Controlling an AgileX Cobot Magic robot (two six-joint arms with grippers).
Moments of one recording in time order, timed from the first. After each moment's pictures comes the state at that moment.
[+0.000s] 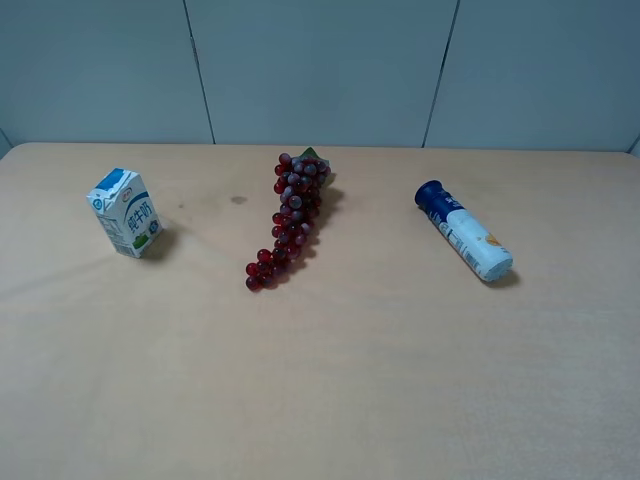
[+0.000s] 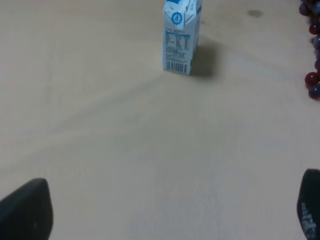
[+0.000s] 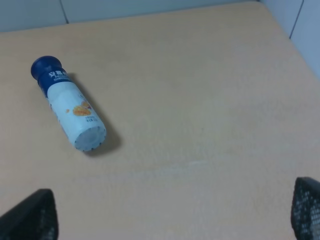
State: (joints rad) left arm -0.02 0.00 -0.50 0.02 1.06 -0.01; right arm -0.10 0.00 -0.50 0.01 1.02 0.07
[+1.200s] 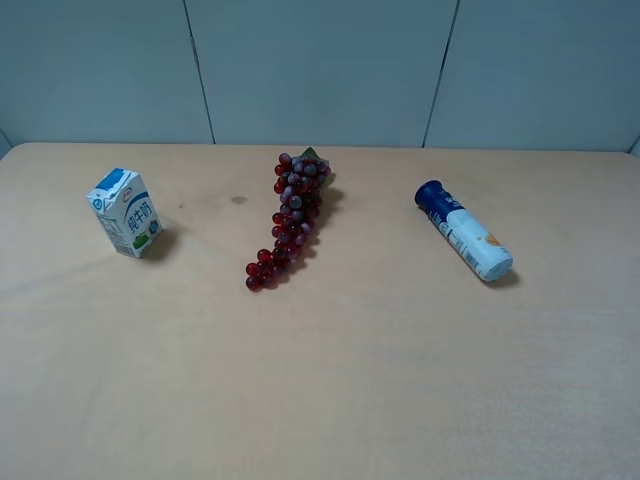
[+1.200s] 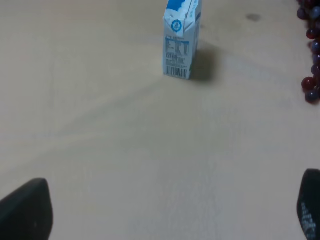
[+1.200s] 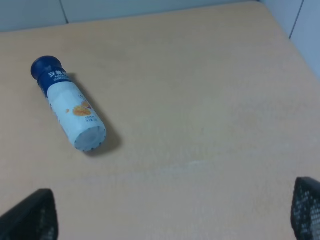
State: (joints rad) left arm -0.02 0.12 -0.59 0.02 1.07 -0.01; right arm -0.10 0.00 -0.50 0.01 1.02 0.07
